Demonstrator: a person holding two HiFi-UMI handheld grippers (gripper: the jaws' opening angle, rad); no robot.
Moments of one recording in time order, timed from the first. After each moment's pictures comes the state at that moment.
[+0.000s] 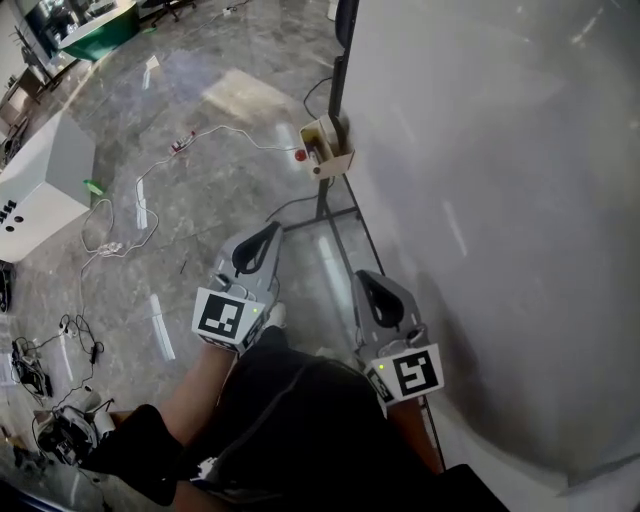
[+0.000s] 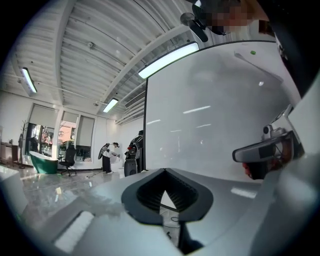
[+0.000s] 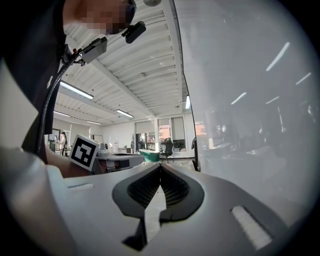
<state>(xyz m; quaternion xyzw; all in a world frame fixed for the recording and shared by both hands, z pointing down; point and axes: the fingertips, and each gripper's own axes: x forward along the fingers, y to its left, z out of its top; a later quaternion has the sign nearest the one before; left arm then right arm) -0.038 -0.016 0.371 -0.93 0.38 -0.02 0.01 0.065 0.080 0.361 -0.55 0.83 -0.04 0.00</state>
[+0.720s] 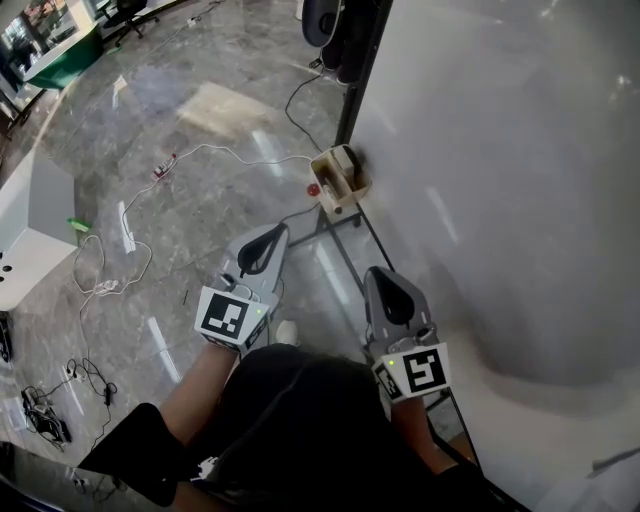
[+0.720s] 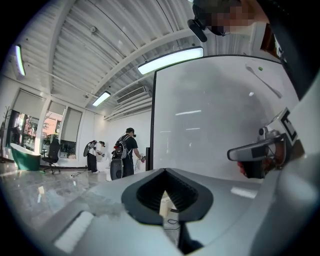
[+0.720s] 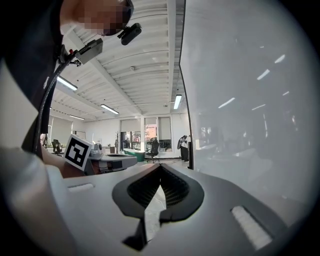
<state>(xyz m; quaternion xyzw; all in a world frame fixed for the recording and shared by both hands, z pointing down) -0.068 -0.132 0.369 -0.95 0.30 -0.03 0.00 0.034 -0.025 0.352 -0.63 0.78 -0.04 -0.01</state>
